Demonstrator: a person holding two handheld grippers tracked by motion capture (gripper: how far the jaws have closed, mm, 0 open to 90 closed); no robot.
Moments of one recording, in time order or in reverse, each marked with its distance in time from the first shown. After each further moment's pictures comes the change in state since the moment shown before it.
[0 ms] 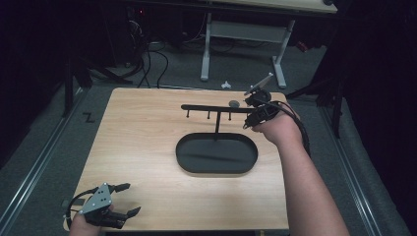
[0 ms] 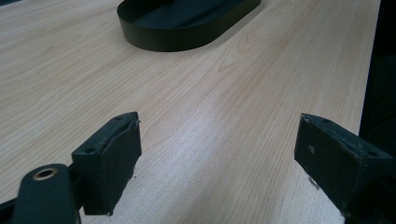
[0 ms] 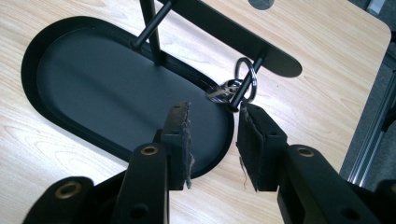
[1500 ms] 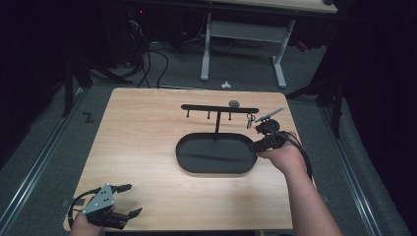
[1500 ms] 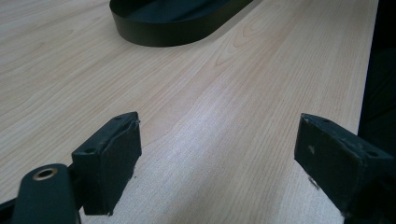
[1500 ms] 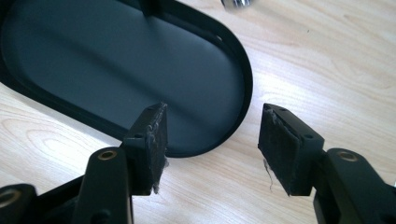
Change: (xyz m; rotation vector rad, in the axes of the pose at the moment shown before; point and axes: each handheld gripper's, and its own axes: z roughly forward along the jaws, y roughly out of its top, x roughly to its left) left arm -0.002 0.000 0.004 0.017 -0.008 0.008; right arm -0.011 -0.075 0.059 -0.005 0.064 0.108
